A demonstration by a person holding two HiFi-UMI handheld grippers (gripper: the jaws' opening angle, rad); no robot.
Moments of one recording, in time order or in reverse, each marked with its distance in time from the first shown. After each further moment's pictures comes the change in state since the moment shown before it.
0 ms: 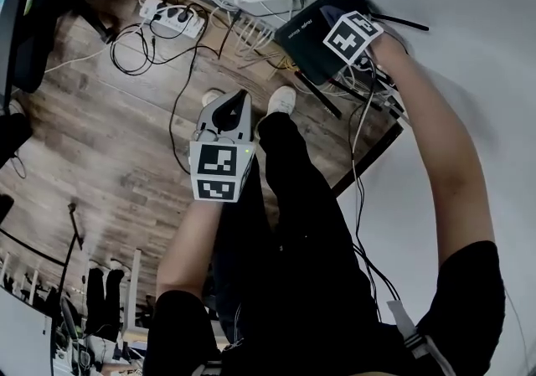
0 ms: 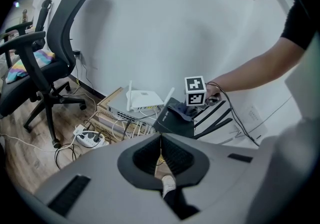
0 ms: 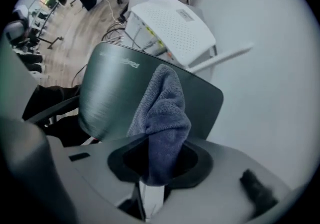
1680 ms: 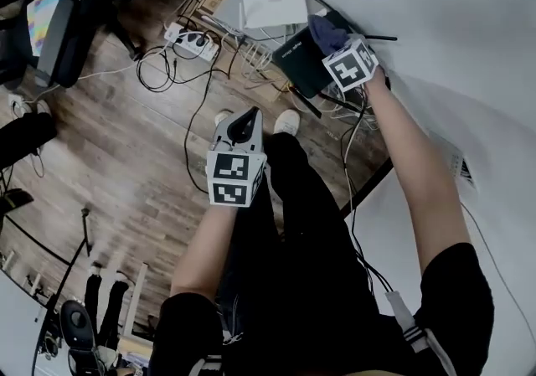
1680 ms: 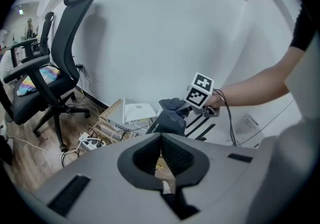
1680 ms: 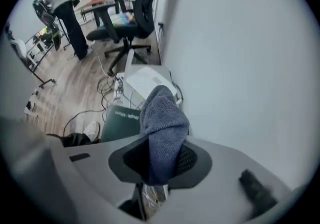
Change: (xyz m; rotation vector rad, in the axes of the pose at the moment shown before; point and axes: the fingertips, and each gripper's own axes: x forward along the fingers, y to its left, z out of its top) left arm -0.046 -0.060 0.033 0.002 -0.065 0.054; right arm -0.096 -0.011 0.013 0.285 -0.493 -0.091
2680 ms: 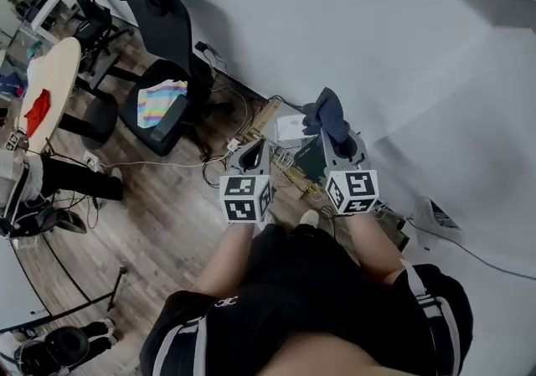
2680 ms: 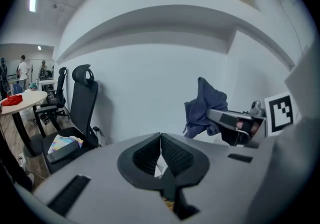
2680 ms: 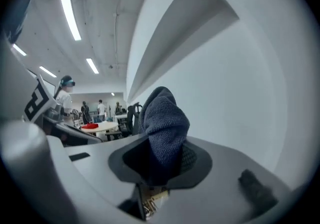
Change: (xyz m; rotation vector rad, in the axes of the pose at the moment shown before) left arm -0.272 -0.091 0.255 0.115 -0.418 0.163; right arm -0.531 0.023 0.102 0.470 -1.208 -0.107
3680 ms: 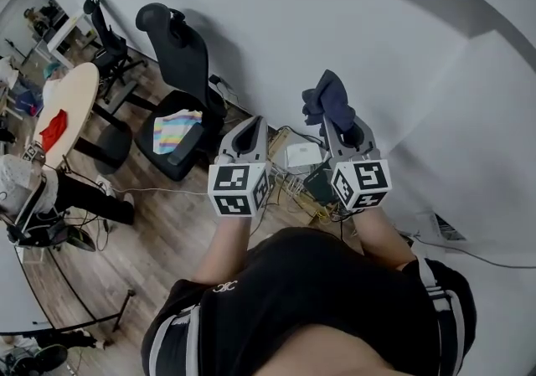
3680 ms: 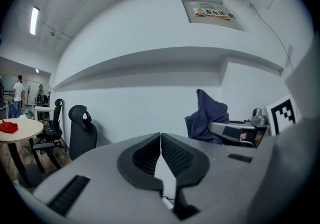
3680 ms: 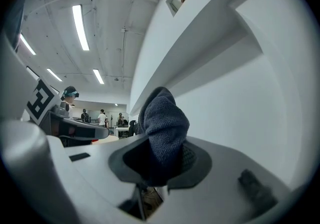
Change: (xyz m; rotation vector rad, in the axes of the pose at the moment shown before) left arm -0.060 -0.003 0.154 0.133 -0.306 -0.004; right arm -0.009 0.027 0.136 -0.043 -0.185 0.033
